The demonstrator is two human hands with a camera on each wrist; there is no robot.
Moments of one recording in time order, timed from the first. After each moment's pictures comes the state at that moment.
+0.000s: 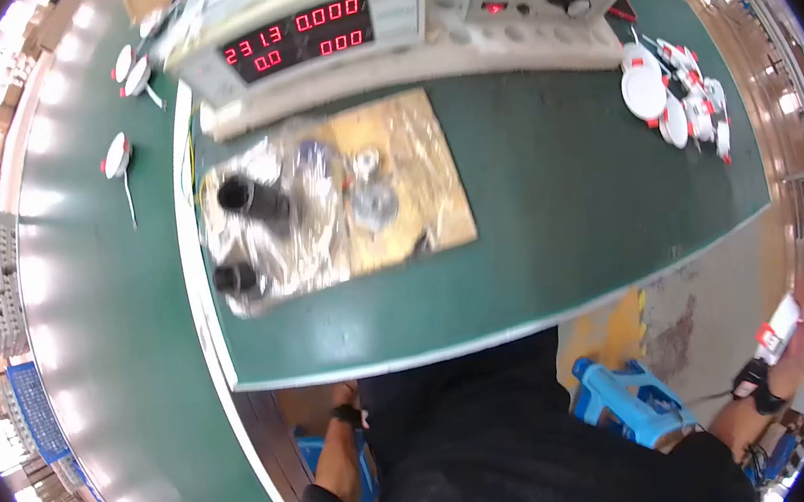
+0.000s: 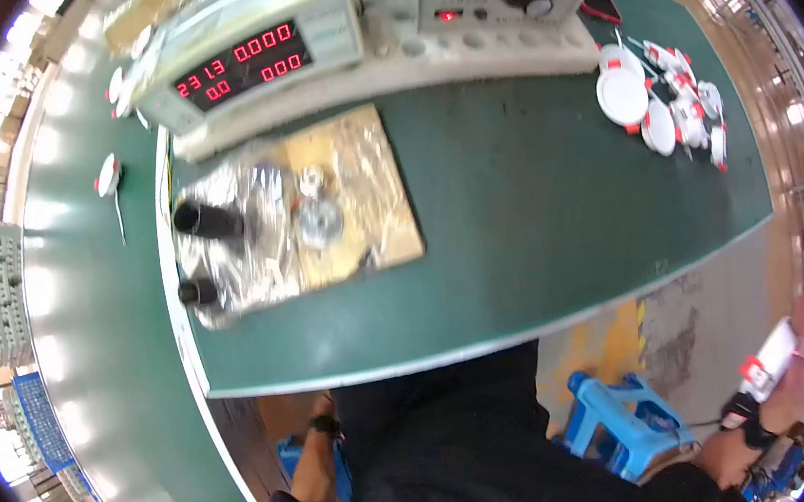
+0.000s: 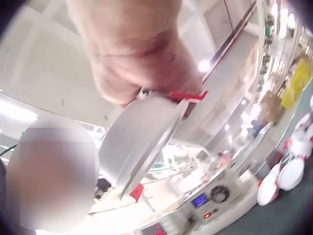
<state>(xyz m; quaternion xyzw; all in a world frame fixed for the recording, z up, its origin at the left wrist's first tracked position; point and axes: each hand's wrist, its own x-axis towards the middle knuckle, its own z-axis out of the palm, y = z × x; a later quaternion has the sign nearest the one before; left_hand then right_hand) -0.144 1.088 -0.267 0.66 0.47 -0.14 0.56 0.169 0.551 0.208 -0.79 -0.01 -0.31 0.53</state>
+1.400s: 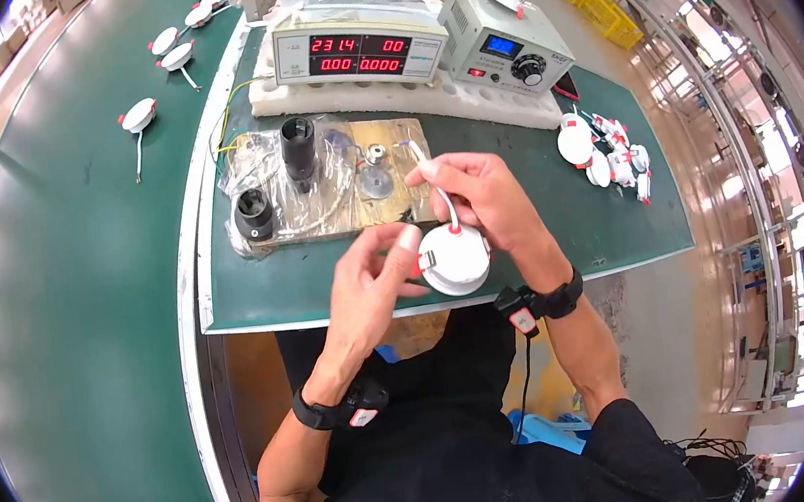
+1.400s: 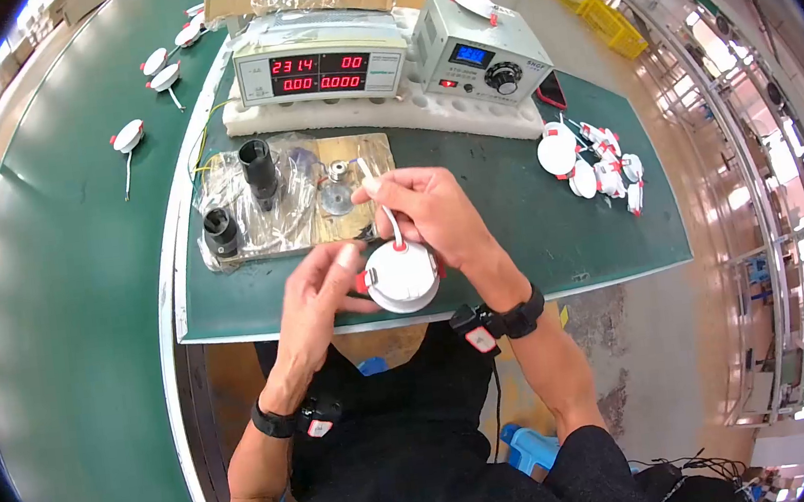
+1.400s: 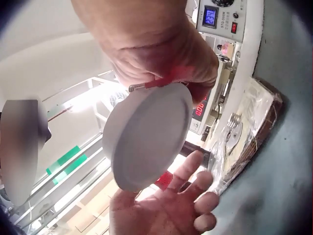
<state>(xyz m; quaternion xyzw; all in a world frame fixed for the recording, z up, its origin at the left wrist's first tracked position) 0.090 0.989 0.065 0.58 0.10 0.02 0.81 0.222 0.844 0.123 -0.66 -0.18 0.31 0.66</state>
